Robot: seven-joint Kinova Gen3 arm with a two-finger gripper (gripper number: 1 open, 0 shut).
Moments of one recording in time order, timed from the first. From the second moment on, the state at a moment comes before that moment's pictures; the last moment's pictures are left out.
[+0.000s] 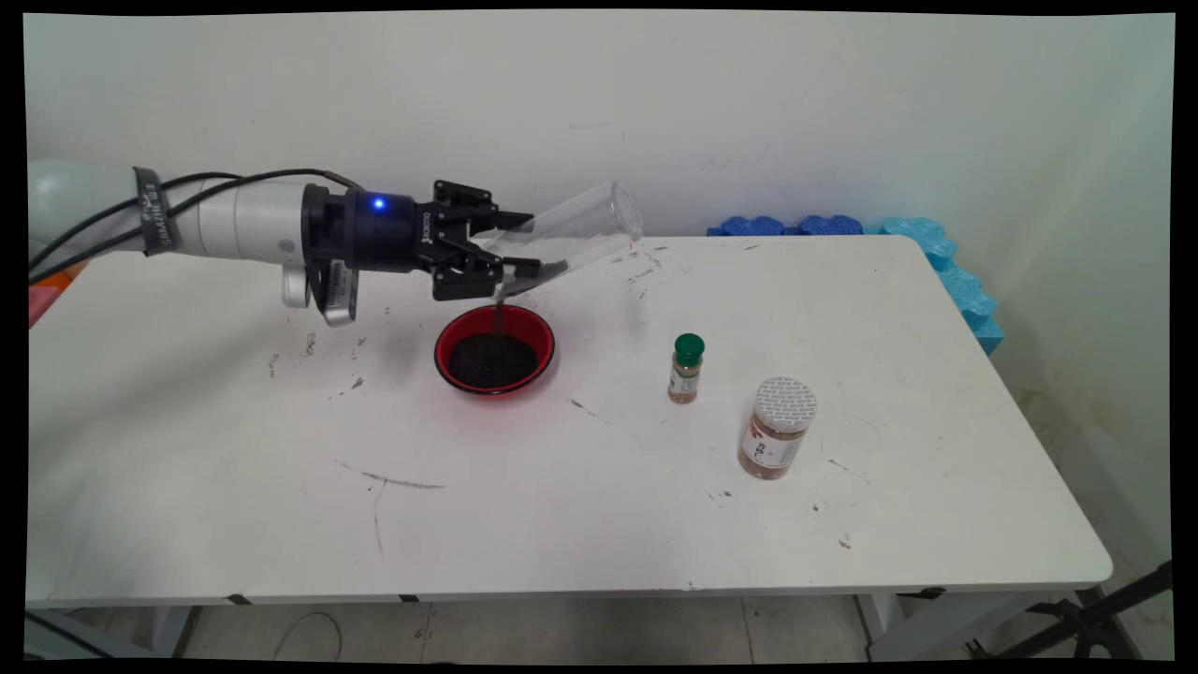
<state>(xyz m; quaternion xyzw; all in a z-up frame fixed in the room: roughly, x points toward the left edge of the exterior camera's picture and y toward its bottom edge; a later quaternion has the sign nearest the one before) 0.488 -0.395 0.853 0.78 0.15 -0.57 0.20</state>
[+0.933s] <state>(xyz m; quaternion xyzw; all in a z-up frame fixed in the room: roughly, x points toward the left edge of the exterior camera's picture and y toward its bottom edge) 0.483 -0.400 0.853 0.76 0.17 -0.60 0.21</state>
